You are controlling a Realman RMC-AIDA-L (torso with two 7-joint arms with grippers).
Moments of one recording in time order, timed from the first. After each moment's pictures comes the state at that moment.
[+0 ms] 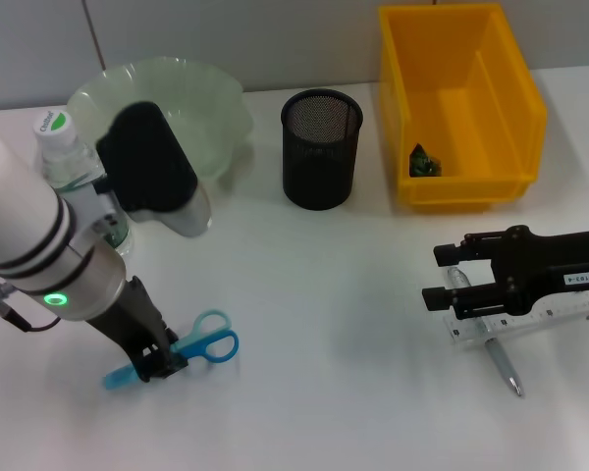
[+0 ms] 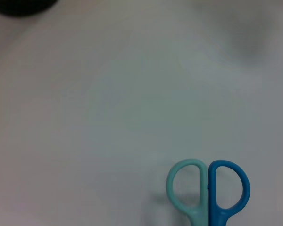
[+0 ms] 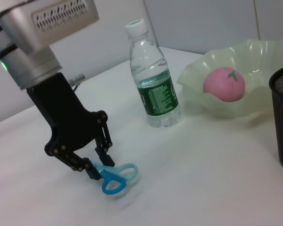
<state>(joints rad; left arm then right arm) -0.65 -2.07 1.65 1.28 2.58 1.55 -2.38 0.49 1.97 -0.80 -0.68 -2.04 -1.60 1.49</state>
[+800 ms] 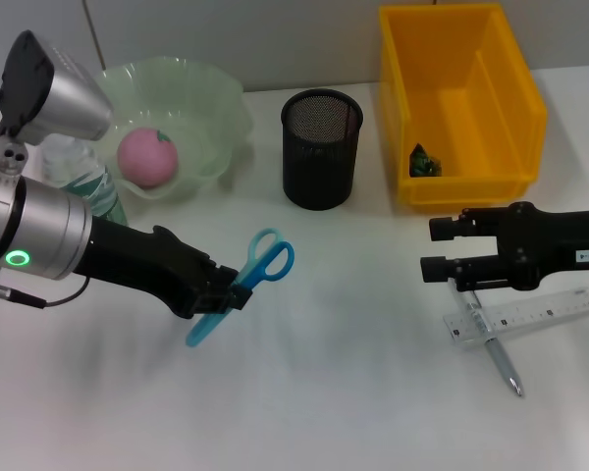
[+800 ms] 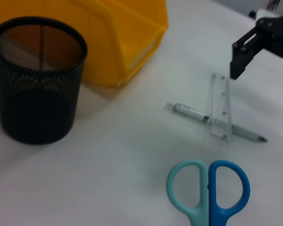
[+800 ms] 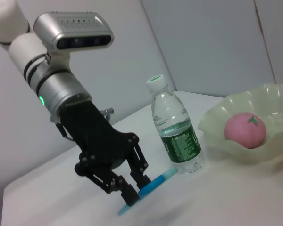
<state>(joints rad) -0.60 -2.07 1.24 1.12 2.18 1.54 -2.11 0.51 1.98 -0.66 -0.67 -2.03 -1.73 1.53</state>
